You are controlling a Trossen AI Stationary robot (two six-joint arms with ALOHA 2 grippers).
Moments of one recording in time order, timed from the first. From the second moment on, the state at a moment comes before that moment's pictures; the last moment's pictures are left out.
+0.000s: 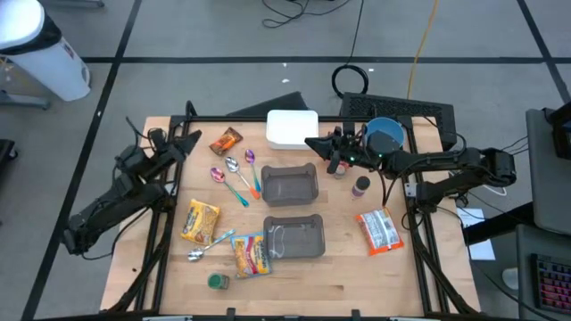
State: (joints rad) left arm 0.68 0.14 0.29 -0.01 0.04 -0.79; right arm -0.19 1.26 0.74 0.70 0.05 0.56
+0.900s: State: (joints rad) left arm 0.77 1.26 1.27 -0.78 0.10 -0.08; right arm -0.25 1.22 0.74 0.63 0.00 0.47
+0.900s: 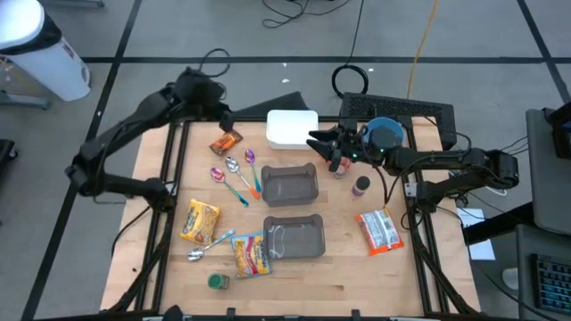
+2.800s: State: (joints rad) left arm 0.88 1.52 0.71 -0.49 0.33 -0.14; right arm -0.24 1.23 0.74 0.56 -0.05 0.51
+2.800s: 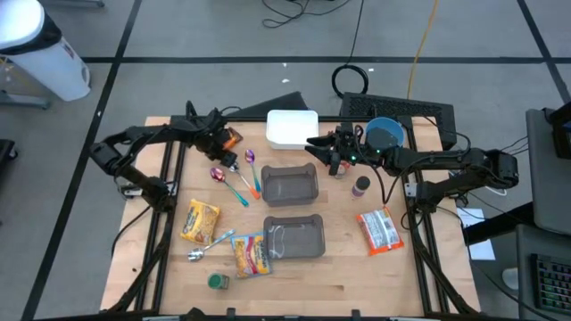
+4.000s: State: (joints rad) left arm 0.88 1.52 0.71 -0.46 0.44 -0.14; right arm -0.24 1.23 0.74 0.52 -0.05 0.51
